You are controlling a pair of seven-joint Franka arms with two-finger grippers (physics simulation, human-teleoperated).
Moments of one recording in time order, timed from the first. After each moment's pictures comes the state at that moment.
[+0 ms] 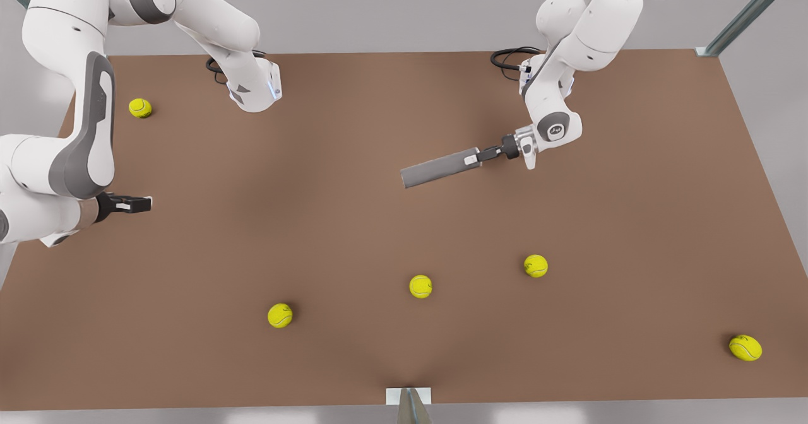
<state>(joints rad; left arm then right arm) -0.13 0.22 -0.25 -2.75 -2.04 2.07 0.95 -0.43 0.42 0.32 -1.38 -0.16 1.28 0.02</state>
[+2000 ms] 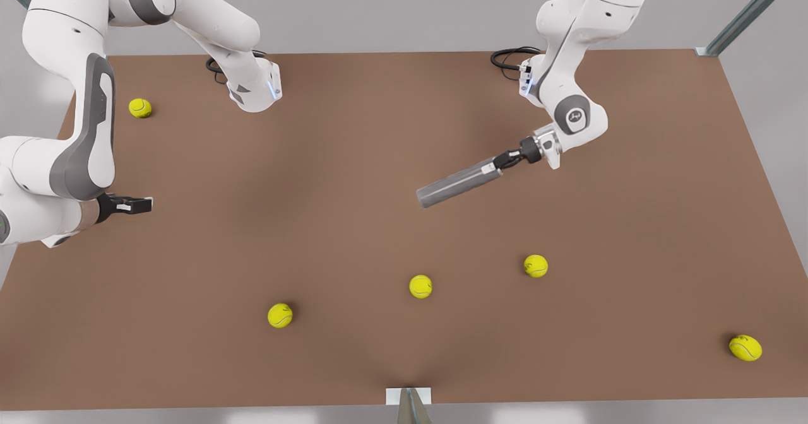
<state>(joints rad) -0.10 -0.03 -0.21 -2.70 -1.88 2.21 0.89 -0.42 0.42 0.32 -1.38 -0.16 1.28 0.02</state>
